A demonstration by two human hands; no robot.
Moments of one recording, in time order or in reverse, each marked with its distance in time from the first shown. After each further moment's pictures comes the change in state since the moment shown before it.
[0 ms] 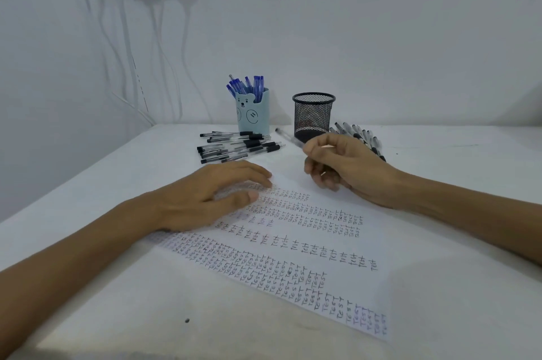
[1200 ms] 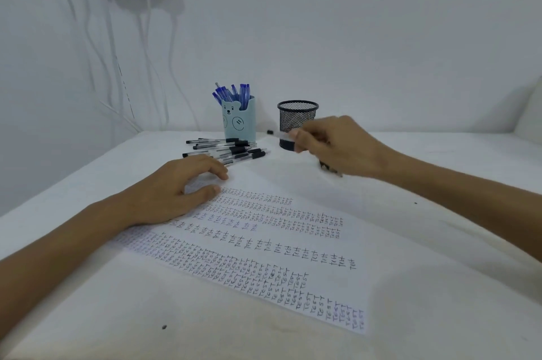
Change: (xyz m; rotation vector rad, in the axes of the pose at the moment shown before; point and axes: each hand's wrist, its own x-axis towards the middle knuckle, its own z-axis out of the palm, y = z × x) left_hand 0.006 -0.078 -0.010 0.171 0.159 0.042; right_hand 0.007 -0.043 -0.020 -0.955 0.110 -0.233
